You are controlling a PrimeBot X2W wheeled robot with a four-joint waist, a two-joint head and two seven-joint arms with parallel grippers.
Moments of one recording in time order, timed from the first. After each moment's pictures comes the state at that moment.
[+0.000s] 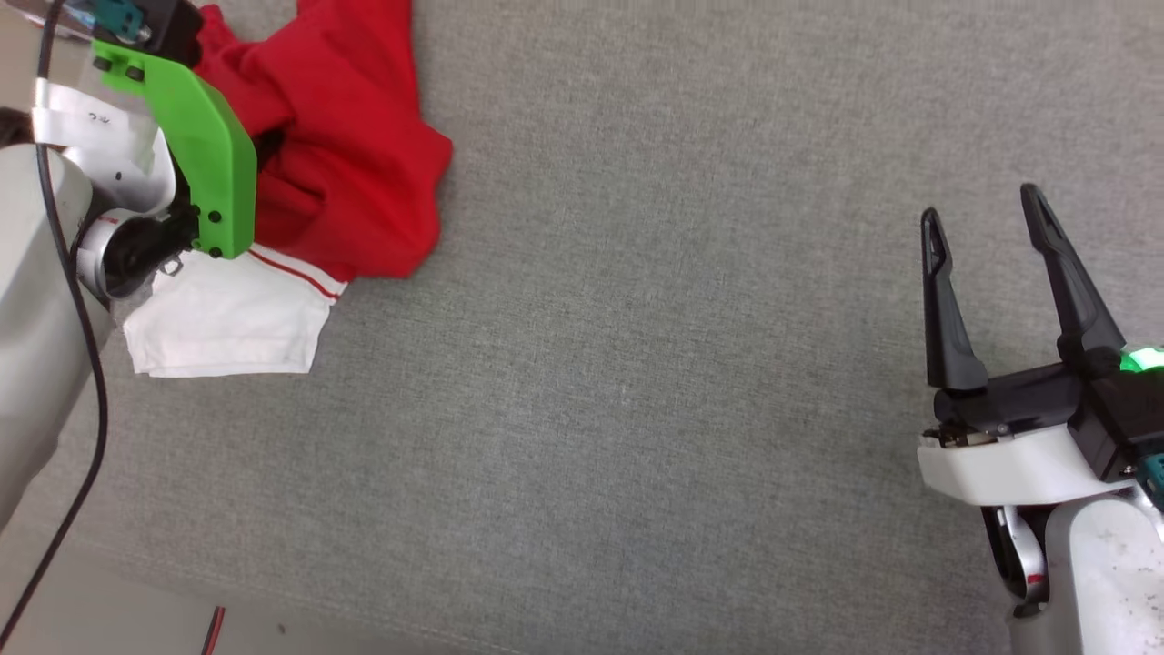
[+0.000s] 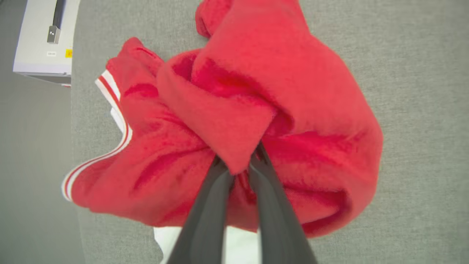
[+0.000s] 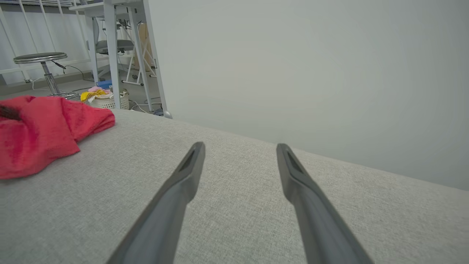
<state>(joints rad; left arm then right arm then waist) -1.08 0.66 -0.83 0.57 -0.97 -0.13 0.50 -0.19 -0.06 0.03 -0.20 -0.06 0.13 -0.26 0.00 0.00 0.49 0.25</state>
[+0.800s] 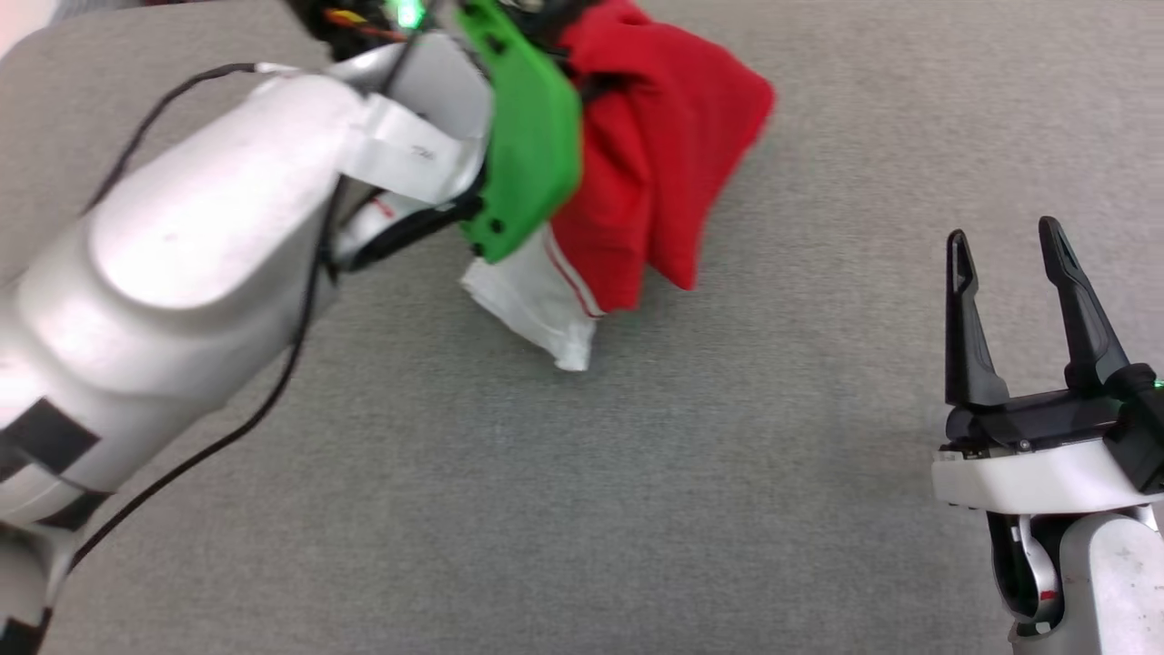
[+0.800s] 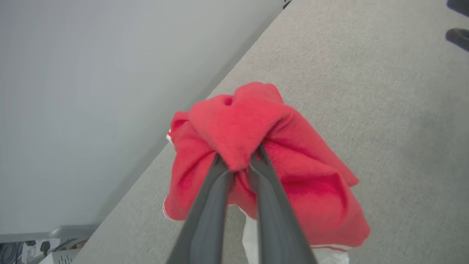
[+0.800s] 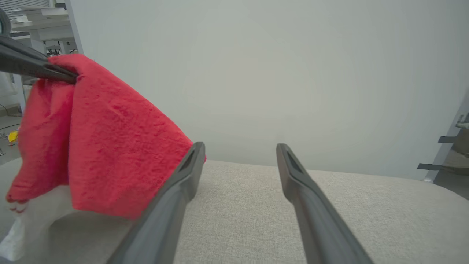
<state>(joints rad) -1.33 0.54 -1.14 0.19 -0.90 -0.13 0.44 -0.14 -0.05 0.00 -0.18 0.08 0.13 -0.26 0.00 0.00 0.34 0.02</state>
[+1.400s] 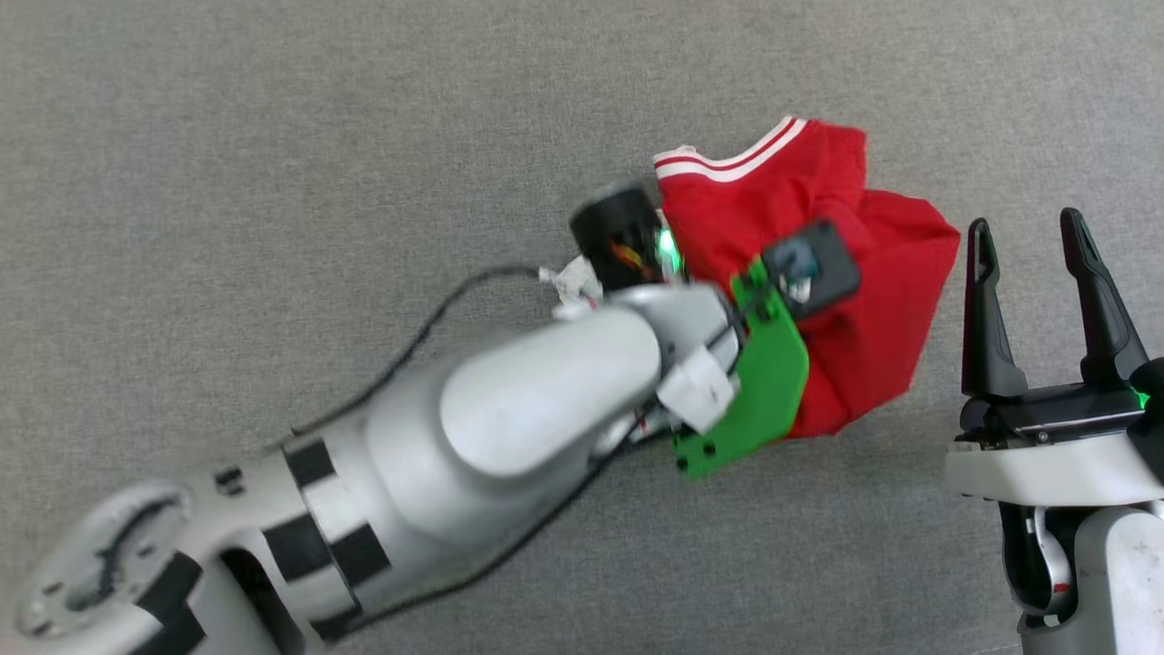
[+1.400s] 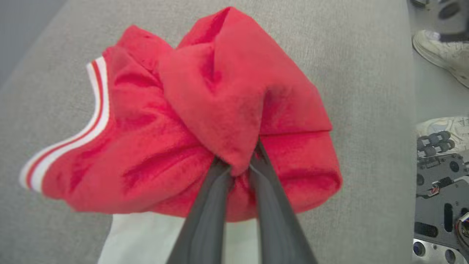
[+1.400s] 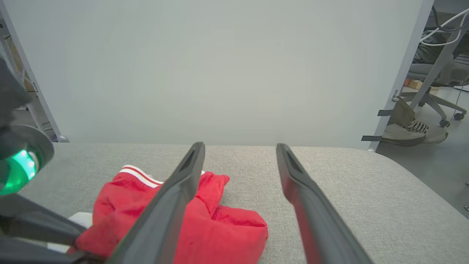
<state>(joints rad) -1.15 0.19 -1.28 0.32 -0.80 -0.13 0.43 -0.15 -0.05 -0.03 -0.19 0.11 0.13 -0.26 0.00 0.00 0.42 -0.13</state>
